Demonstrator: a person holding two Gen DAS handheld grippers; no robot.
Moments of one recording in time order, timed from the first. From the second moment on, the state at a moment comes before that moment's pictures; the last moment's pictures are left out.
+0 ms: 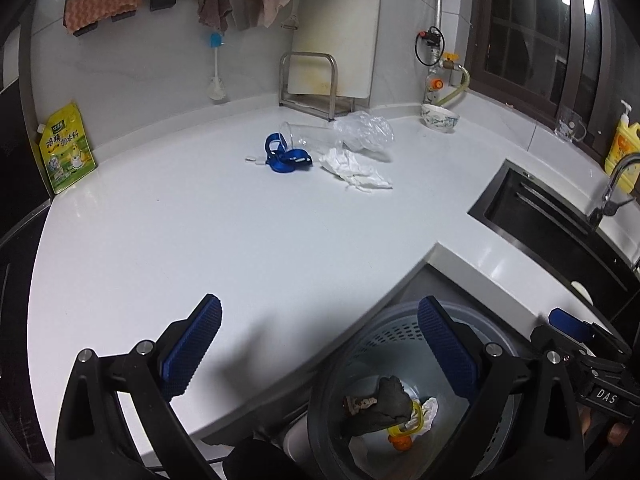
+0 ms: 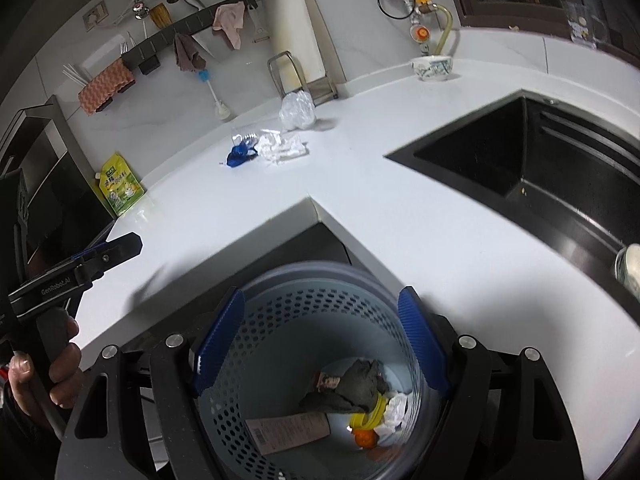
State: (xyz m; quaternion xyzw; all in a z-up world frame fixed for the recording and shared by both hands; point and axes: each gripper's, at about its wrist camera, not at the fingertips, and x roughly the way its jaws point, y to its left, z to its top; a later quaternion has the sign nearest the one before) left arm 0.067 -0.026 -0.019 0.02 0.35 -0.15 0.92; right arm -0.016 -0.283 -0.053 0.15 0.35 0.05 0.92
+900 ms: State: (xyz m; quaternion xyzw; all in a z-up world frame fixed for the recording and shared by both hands) left arm 0.226 -0.001 -0.016 -0.01 0.37 -0.07 0.93; right arm 0.221 -0.240 -0.017 0.06 0.37 0.13 0.92
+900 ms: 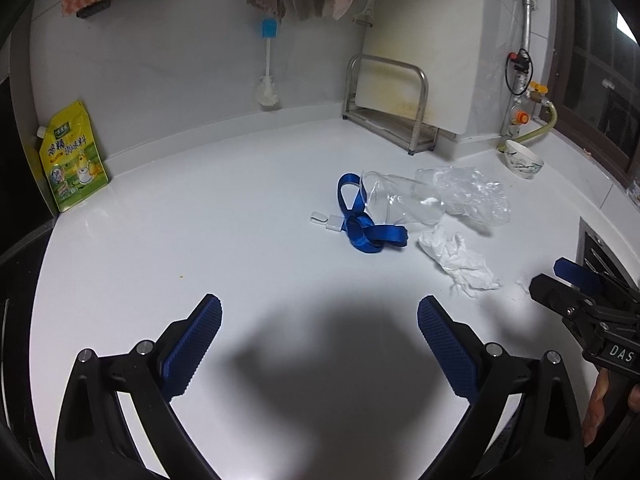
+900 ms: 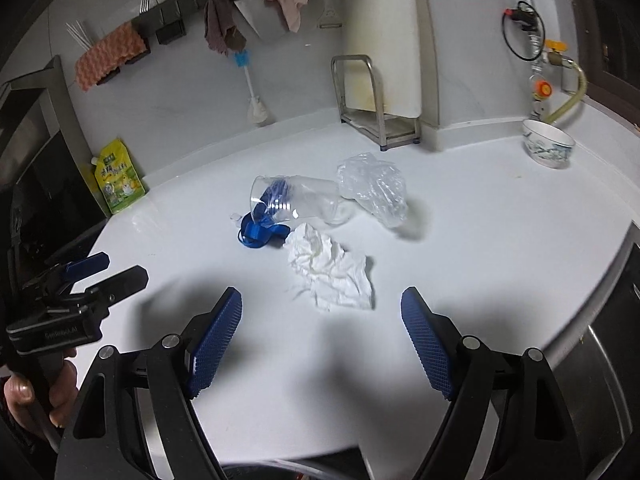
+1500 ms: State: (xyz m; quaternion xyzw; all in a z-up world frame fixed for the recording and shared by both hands) left arm 0.270 0.002 -0.035 0.00 0.39 -0.04 0.92; right arm 0.299 -0.205 -0.054 -0.01 0.43 0.09 0.90
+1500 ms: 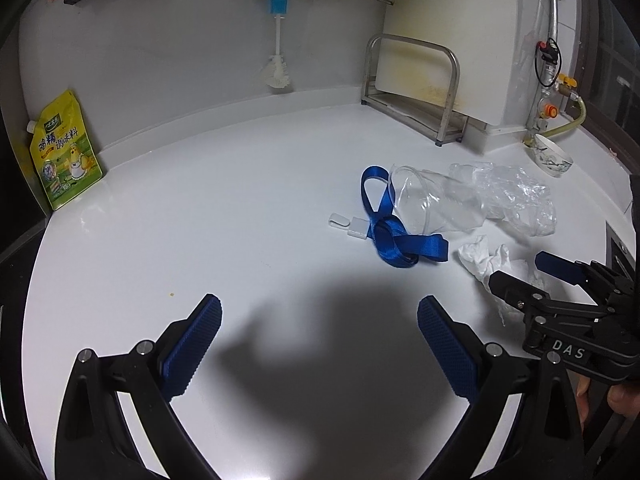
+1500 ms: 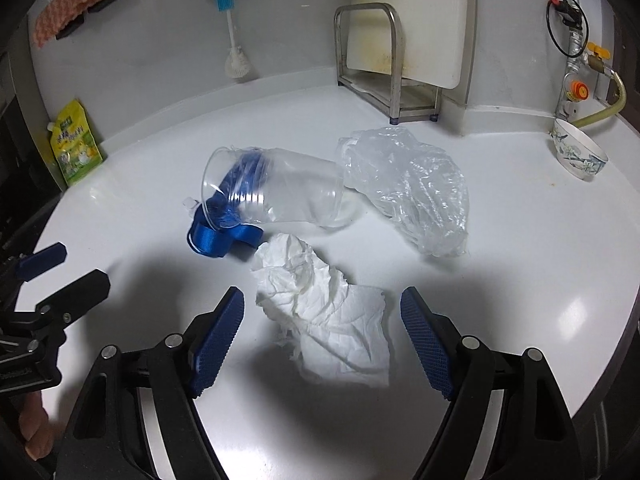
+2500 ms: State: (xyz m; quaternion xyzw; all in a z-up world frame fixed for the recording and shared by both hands) left arm 0.330 -0.052 -0.064 -0.01 0.44 -0.02 0.90; right arm 0.277 -0.260 -0.053 0.06 0.42 0.11 0.90
